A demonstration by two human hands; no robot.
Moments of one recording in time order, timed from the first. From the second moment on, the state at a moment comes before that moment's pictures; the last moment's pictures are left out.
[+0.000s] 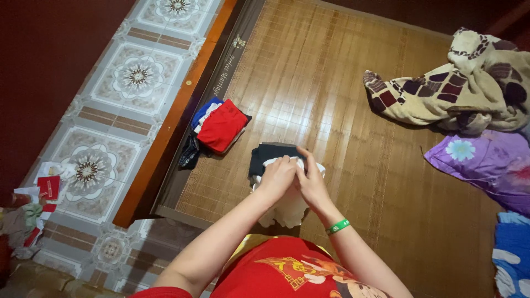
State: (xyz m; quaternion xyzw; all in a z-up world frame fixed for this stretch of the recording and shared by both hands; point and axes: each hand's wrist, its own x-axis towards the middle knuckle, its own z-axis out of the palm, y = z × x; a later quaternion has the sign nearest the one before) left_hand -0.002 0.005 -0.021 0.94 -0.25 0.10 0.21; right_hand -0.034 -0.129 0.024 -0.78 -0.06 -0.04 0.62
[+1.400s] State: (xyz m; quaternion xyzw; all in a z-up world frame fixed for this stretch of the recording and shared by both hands) left_hand 0.013 0.055 -0.098 0.91 0.02 -0.04 0.41; right_hand -0.023 -0.112 0.006 -0.95 -0.23 -0.04 0.18
